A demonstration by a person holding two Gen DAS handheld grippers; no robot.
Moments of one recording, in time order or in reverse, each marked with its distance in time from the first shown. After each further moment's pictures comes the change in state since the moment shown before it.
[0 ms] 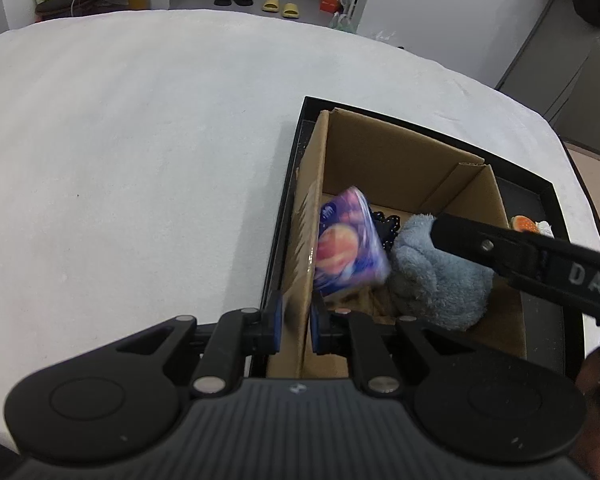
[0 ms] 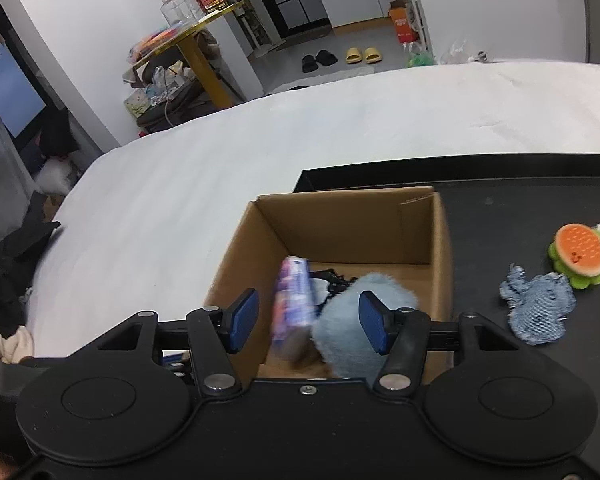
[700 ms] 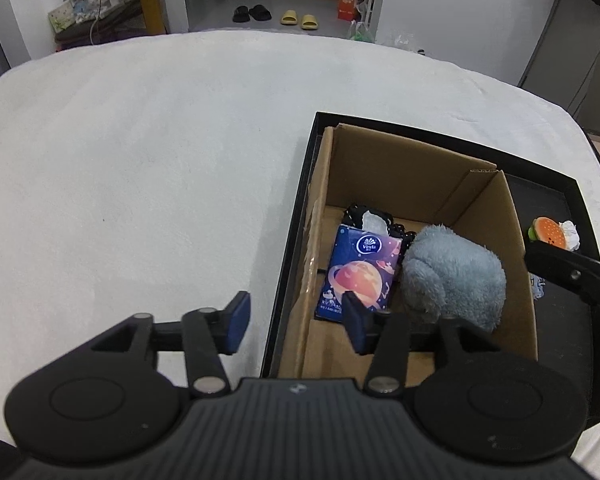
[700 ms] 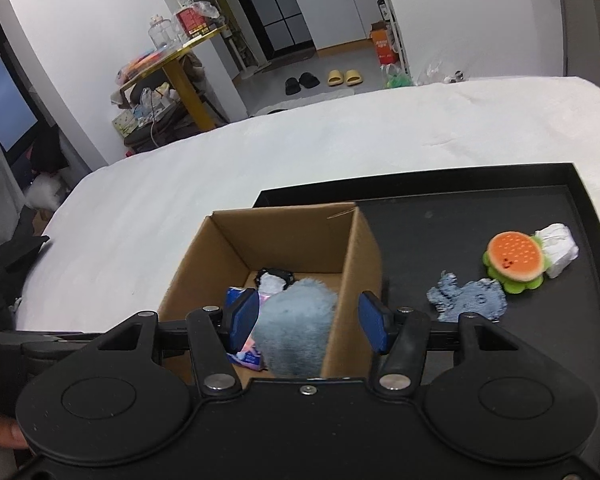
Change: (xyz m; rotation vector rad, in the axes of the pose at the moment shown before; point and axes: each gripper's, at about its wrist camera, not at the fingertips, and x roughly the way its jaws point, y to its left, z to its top) left arm -0.012 -0.024 0.000 0.046 -0.040 0.130; right arm -0.033 -0.036 -0.008 0.004 -0.070 -0.040
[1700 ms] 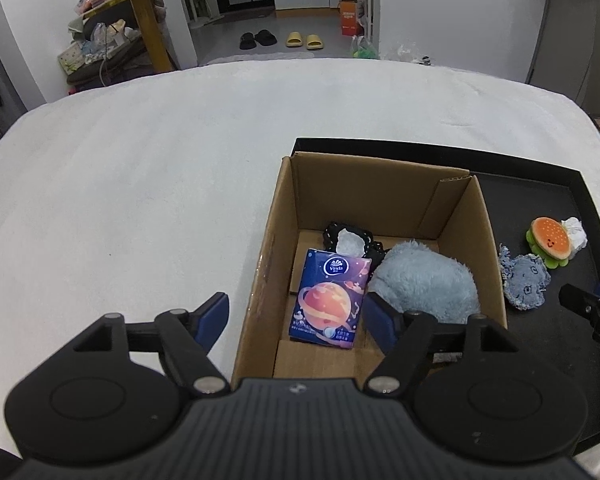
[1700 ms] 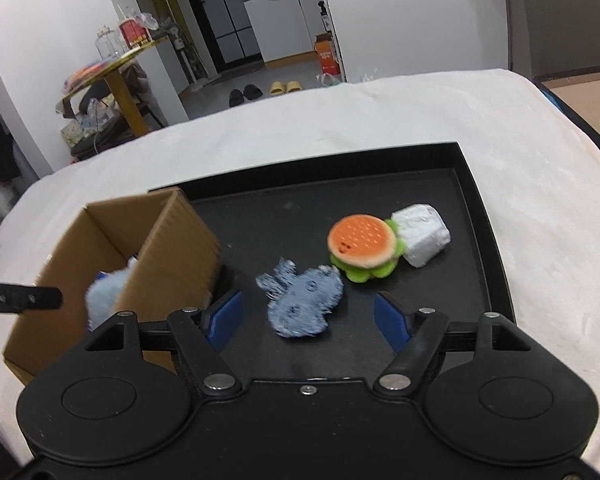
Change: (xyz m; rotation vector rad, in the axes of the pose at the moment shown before) left arm -0.008 -0.053 0.004 0.074 -0.067 0.115; right arm -0.010 -0.110 -0.028 0.010 -0.049 -0.139
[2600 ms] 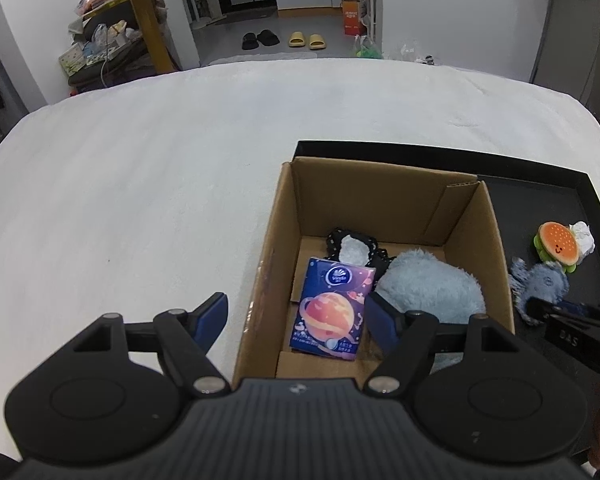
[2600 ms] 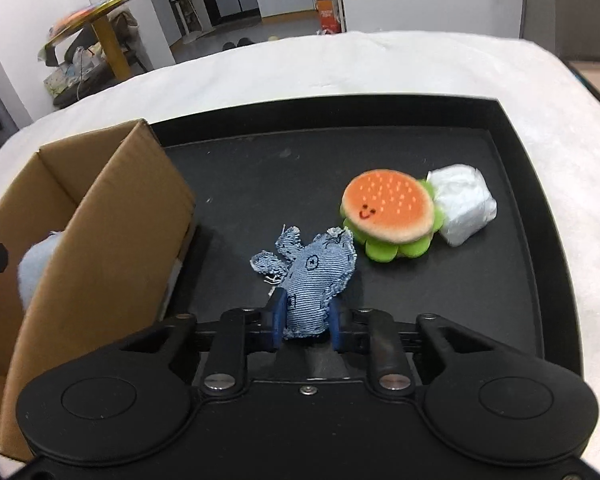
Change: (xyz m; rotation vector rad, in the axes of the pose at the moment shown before) left arm 0.008 0.001 0.005 -0.006 0.002 0.006; right arm 0.053 0.014 -0.007 -0.063 0.129 -0.055
